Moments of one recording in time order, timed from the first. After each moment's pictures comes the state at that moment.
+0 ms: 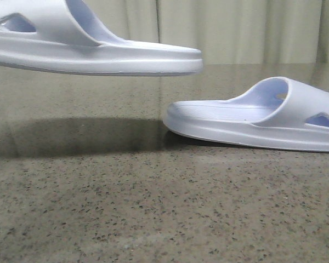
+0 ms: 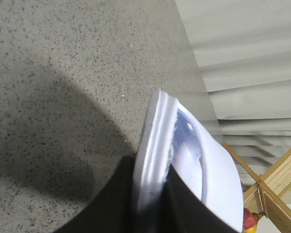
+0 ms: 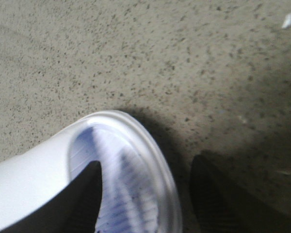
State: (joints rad) left arm -0.15 0.83 -0.51 -1.21 0.51 0.03; right arm 0.07 1.05 -0.47 0.49 0.22 0.30
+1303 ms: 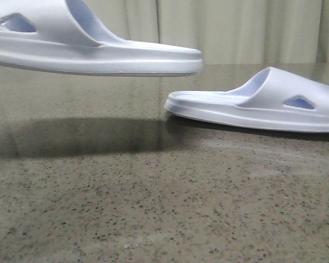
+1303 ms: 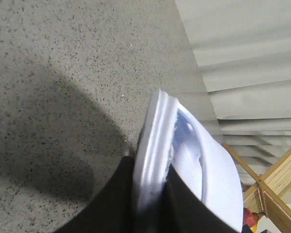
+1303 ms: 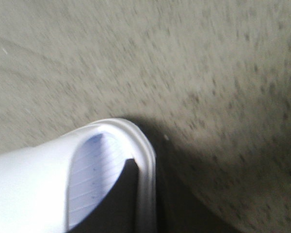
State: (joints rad) left arm -0.15 0.83 -0.51 -1.21 0.51 0.03; right arm 0.09 1.11 -0.51 0.52 0.09 0.30
